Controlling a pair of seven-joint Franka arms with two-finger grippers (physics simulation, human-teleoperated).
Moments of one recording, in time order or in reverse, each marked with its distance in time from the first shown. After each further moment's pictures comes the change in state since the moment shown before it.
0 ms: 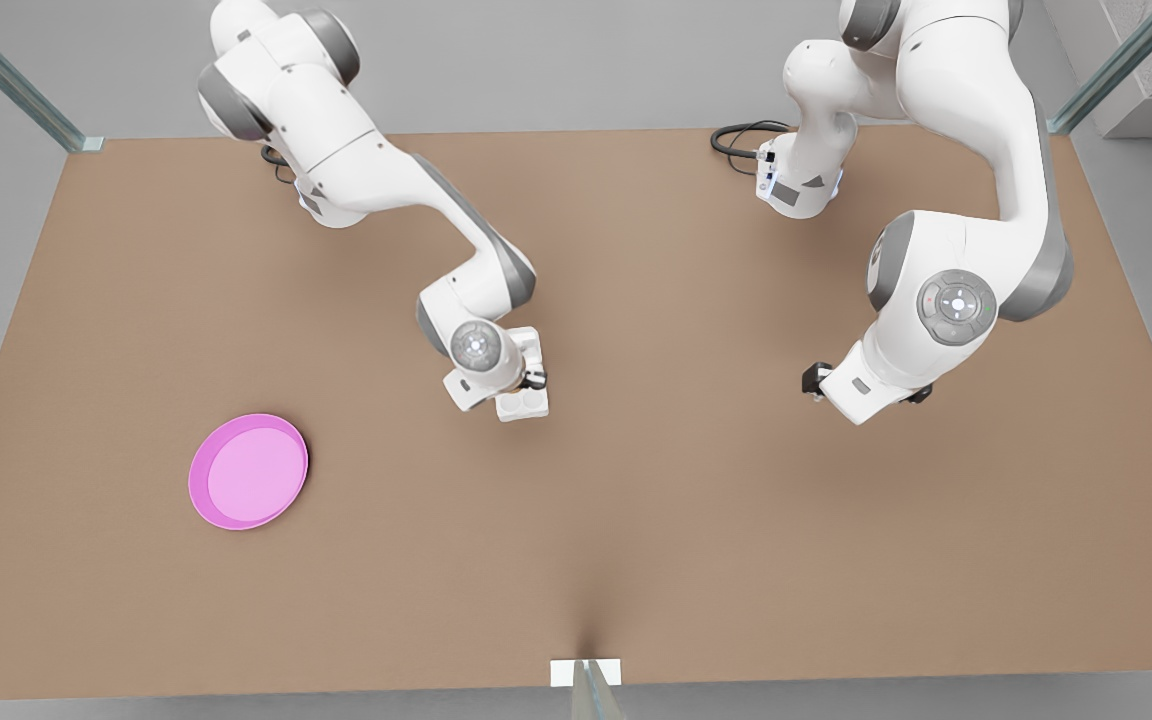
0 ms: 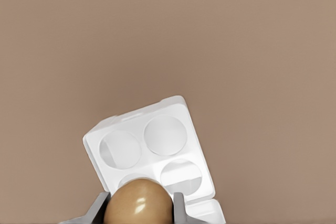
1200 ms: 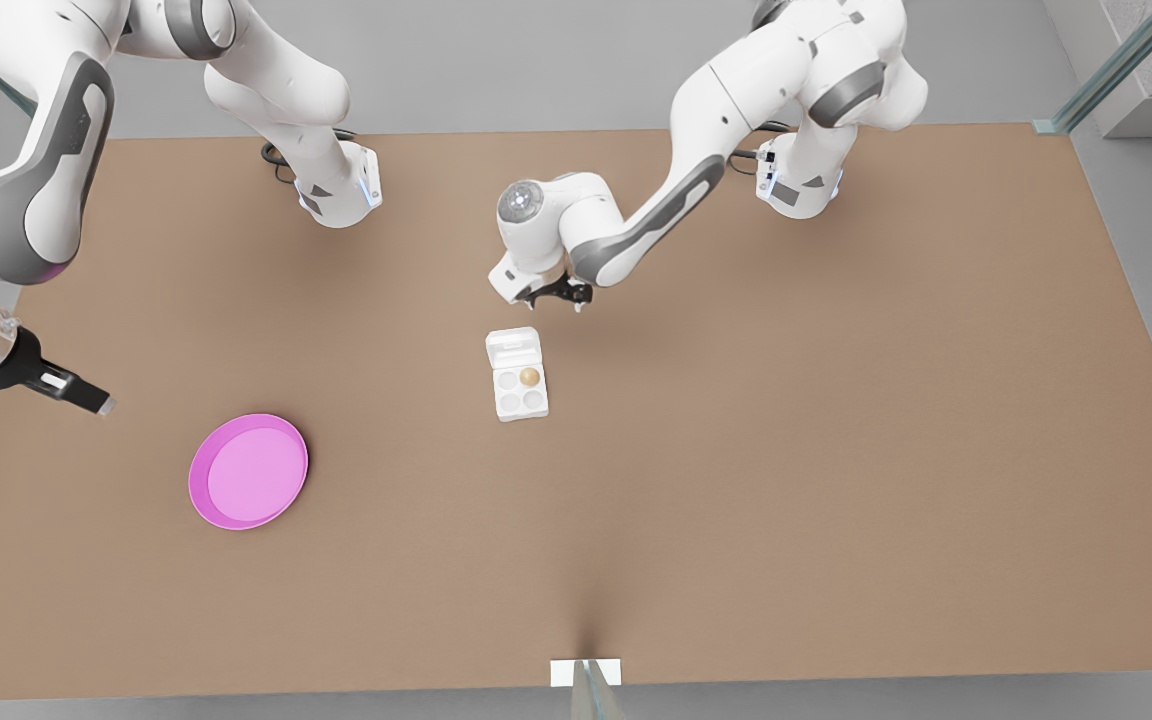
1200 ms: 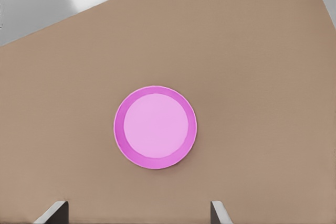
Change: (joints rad) left arm -0.348 0.295 -0.513 -0.213 0.297 0.426 -1.040; right arm -0.725 -0.320 -0.096 0.394 -0.150 -0.578 -0.557
